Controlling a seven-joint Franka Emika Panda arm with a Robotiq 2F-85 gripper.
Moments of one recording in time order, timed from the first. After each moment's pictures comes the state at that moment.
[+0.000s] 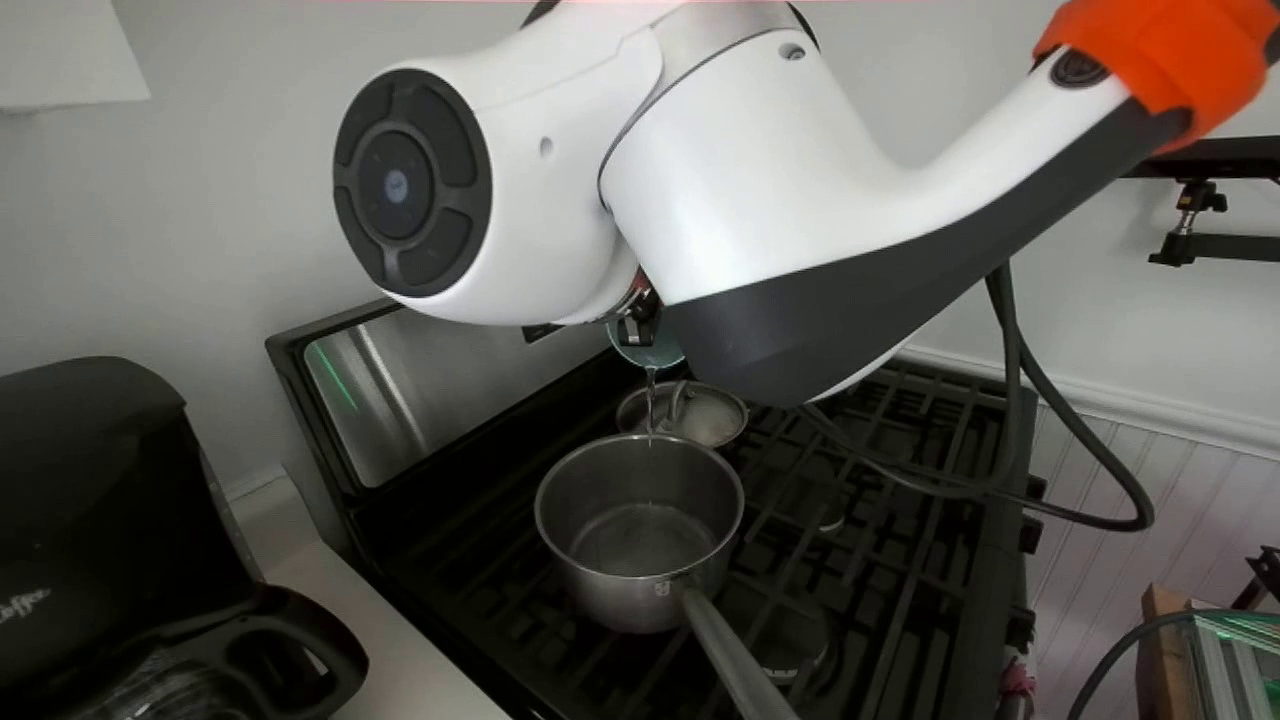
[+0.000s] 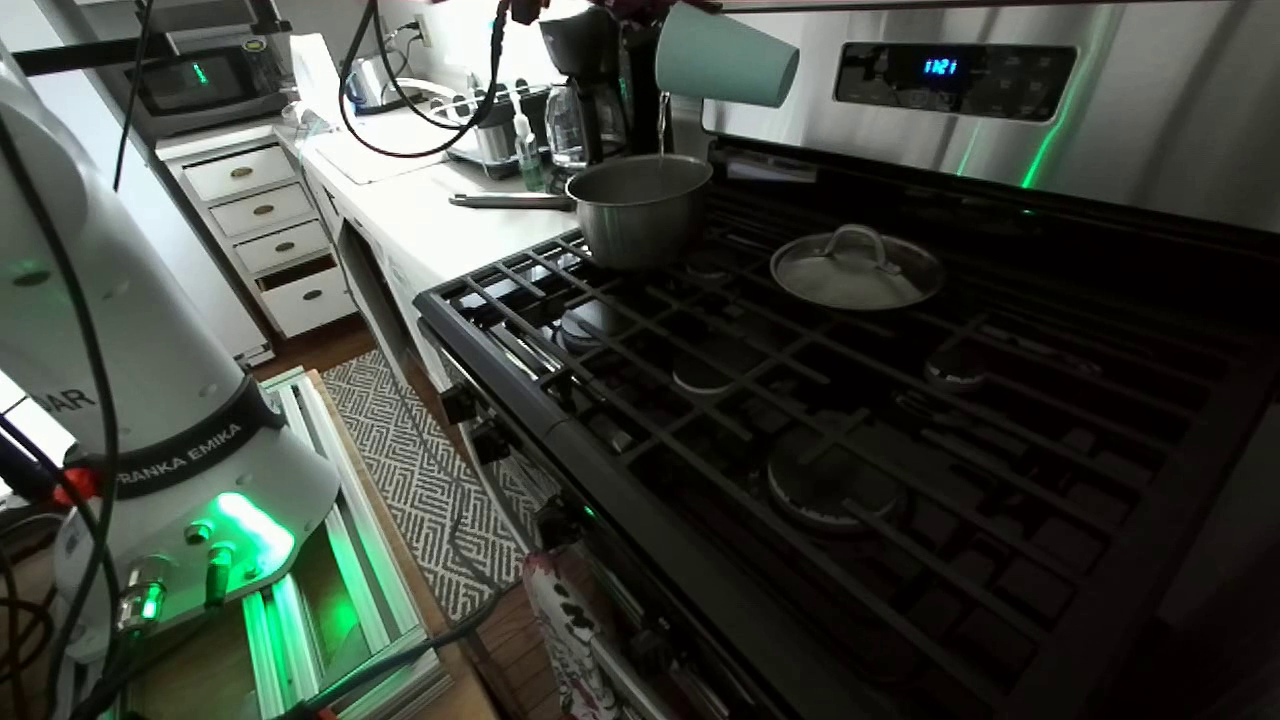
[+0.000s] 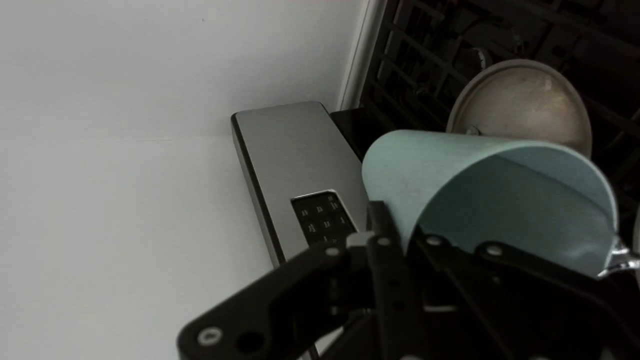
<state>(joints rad) 0.16 0.04 0.17 -2.17 -1.28 1.81 0.57</state>
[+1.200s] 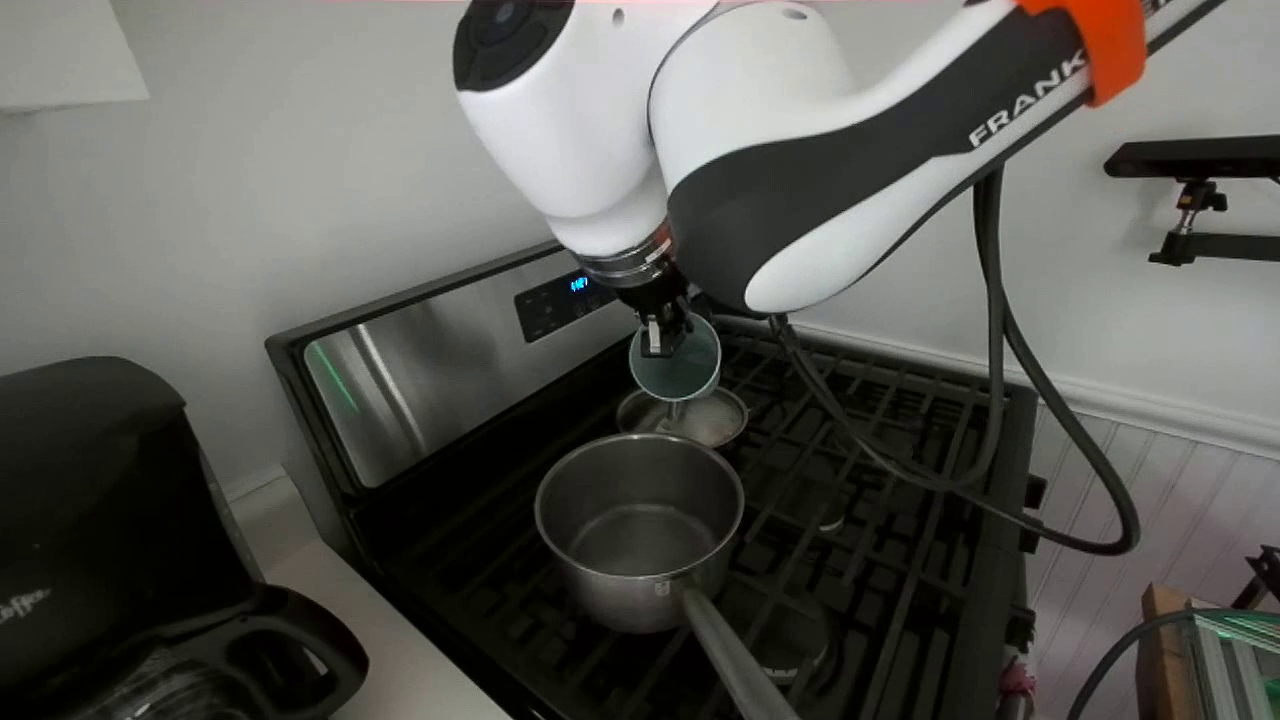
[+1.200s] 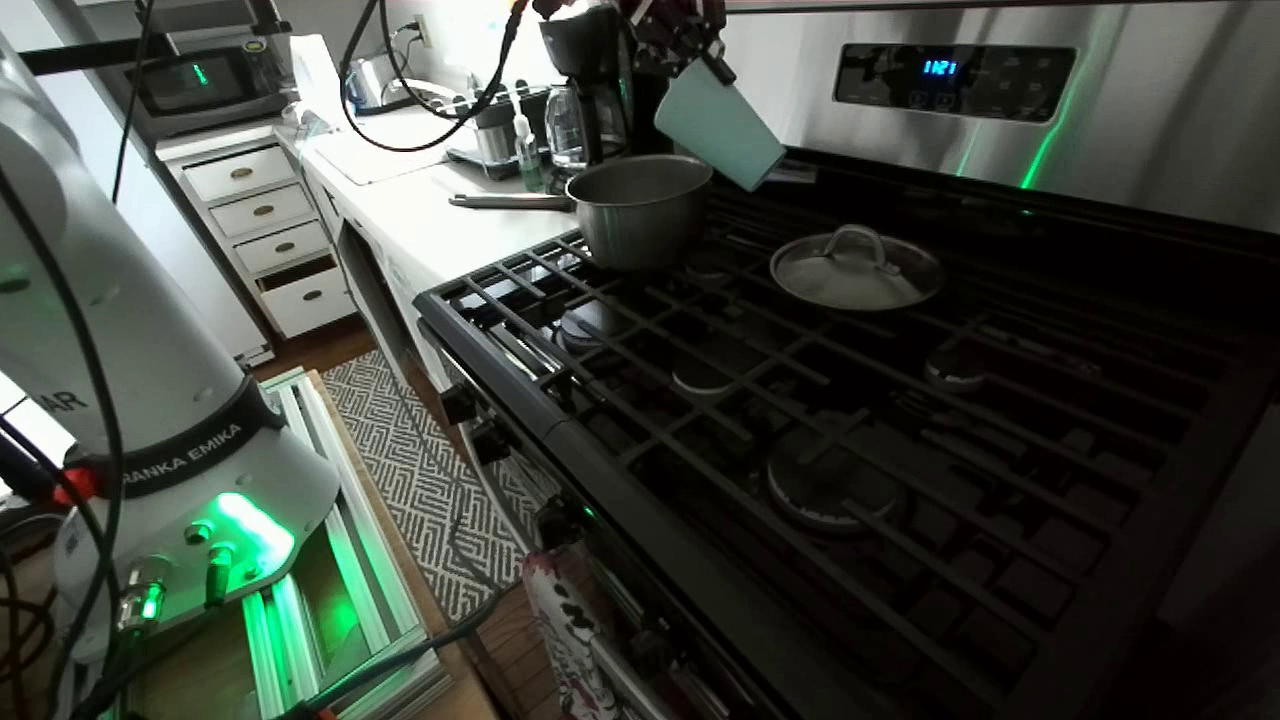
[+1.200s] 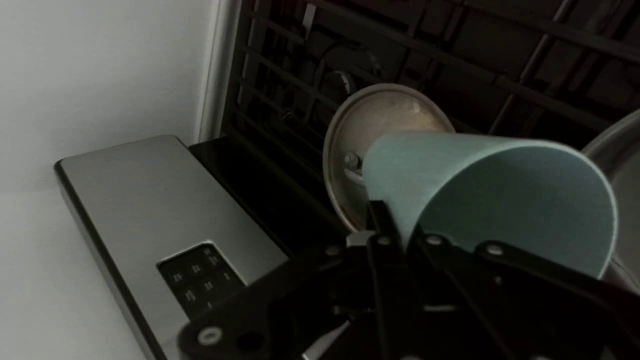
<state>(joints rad) 0.07 0.02 0.08 -2.17 -0.94 2.07 0.34</state>
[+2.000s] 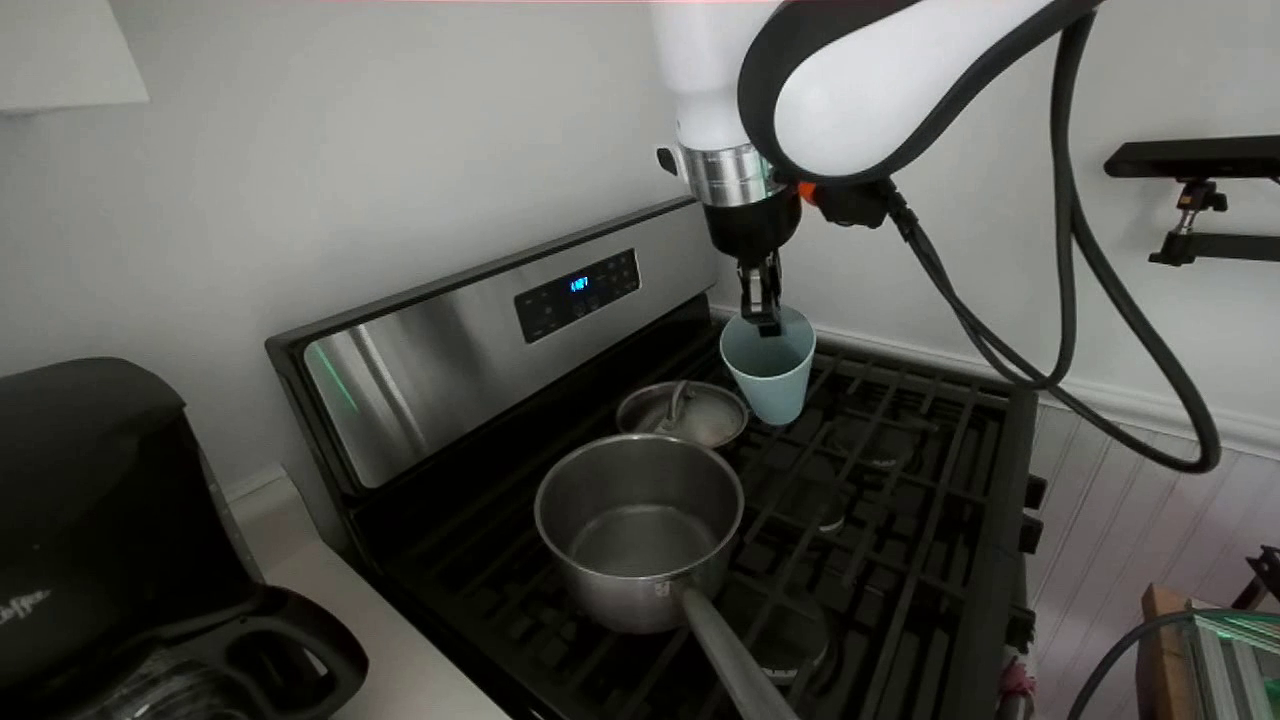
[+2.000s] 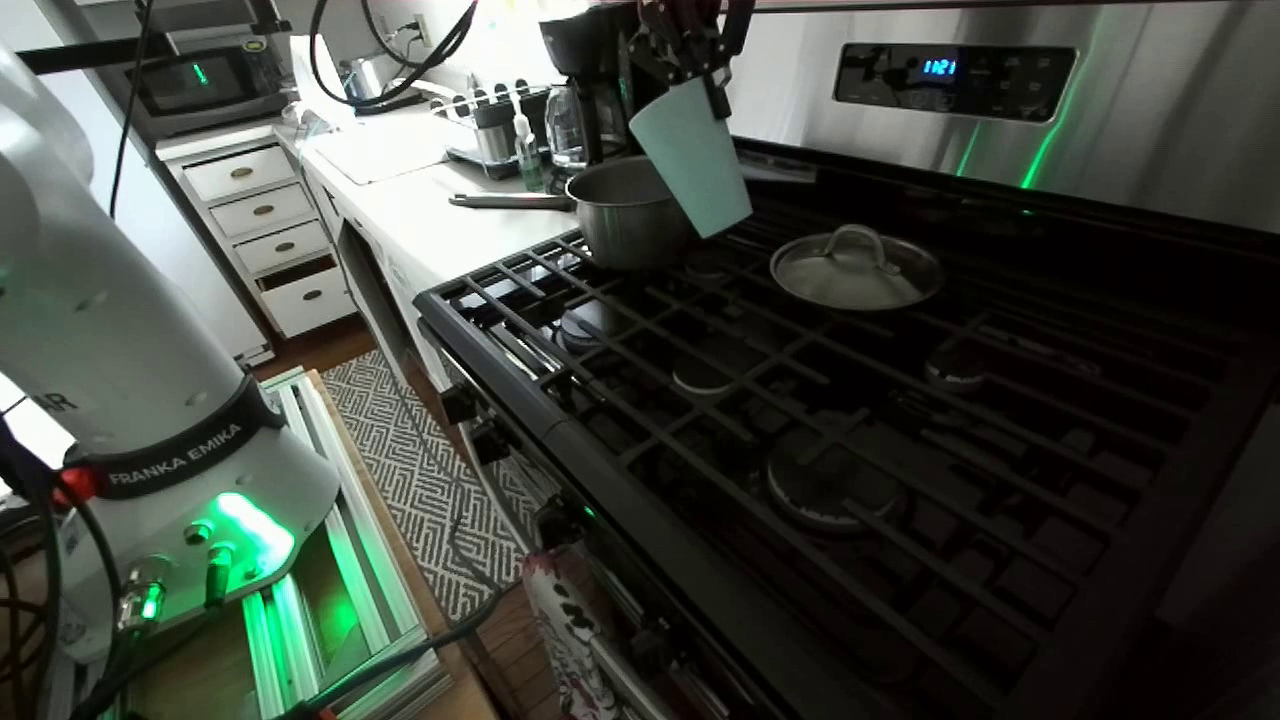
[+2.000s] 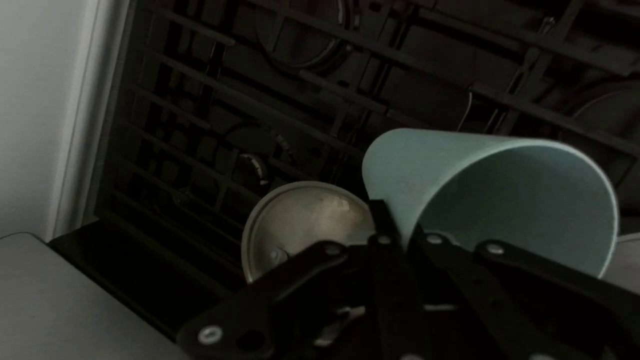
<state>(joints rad) -0.03 -0.12 -0.06 -2.25 -0.52 2.11 -0.16</state>
